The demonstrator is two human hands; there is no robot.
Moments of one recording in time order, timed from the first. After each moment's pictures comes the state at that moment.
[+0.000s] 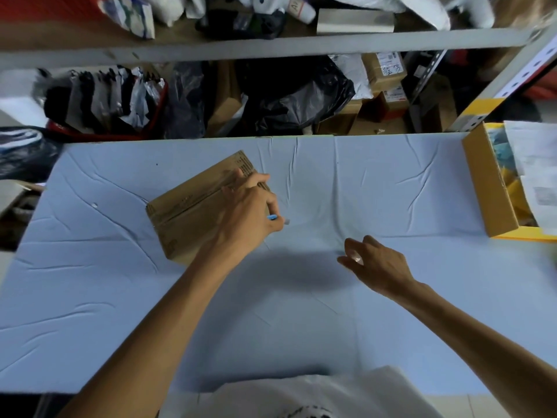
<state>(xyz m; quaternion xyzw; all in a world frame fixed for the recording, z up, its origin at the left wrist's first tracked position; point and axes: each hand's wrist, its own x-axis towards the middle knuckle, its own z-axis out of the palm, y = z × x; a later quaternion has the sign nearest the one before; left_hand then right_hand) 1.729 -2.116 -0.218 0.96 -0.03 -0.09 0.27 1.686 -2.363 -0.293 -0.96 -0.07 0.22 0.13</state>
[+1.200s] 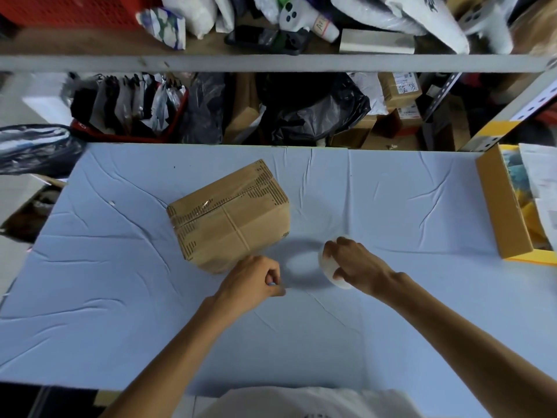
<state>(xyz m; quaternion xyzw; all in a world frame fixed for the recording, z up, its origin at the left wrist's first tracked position) 1.664 -2.090 -0.281 0.92 -0.03 -0.23 0.30 1.717 -2.314 -0.284 -0.93 -0.23 0.28 0.08</state>
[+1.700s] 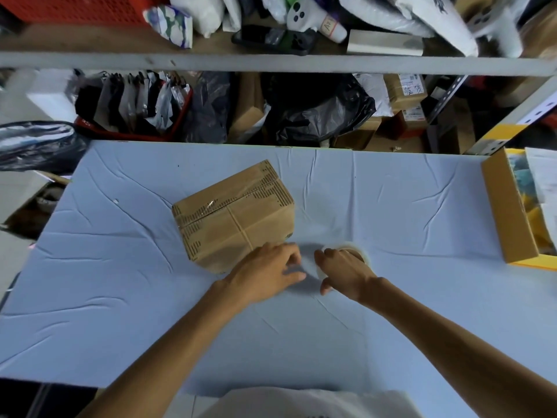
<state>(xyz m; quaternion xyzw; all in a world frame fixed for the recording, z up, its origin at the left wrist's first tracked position) 1.682 -2.101 -0.259 0.92 -0.11 -0.24 0.28 1.712 -2.288 -0.307 -0.92 -0.27 0.28 0.04</state>
